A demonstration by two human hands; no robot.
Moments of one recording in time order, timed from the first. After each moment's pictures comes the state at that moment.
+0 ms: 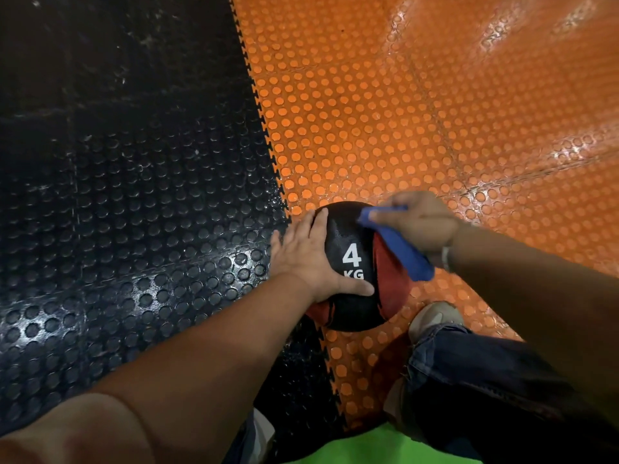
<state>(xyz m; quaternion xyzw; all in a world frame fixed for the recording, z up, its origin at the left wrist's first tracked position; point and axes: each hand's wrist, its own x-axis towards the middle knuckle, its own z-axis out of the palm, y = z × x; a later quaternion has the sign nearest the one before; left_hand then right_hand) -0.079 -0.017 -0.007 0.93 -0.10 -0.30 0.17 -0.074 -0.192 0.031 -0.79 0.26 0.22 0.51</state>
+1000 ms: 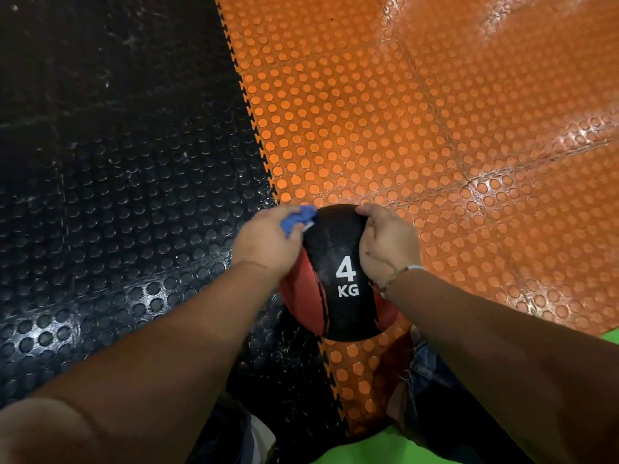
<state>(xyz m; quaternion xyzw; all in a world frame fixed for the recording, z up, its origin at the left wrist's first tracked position) -0.045 0.006 -0.028 0.93 -0.02 -0.15 0.33 -0.089 -0.164 -0.016 -0.92 0.21 0.10 0.32</state>
